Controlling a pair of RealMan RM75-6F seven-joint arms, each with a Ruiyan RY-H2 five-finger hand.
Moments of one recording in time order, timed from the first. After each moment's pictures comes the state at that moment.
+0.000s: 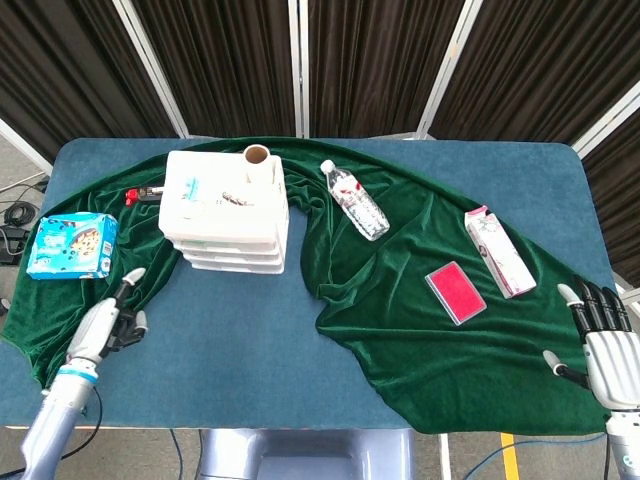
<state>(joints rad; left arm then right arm) -0.29 -1.27 -0.14 -1.74 1.20 1.03 -0.26 0.06 -1.09 0.07 -1.59 -1.57 1.58 0.06</state>
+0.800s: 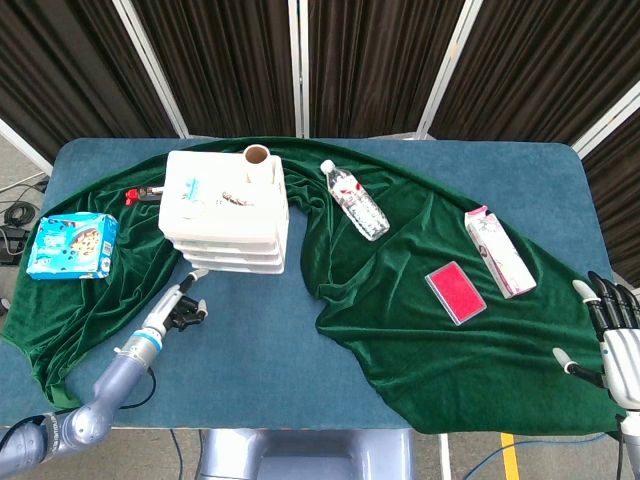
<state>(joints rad) -0.54 -1.45 -0.26 -1.60 0.75 0.69 -0.30 0.06 -1.05 0.08 -1.58 -1.57 1.58 0.16</state>
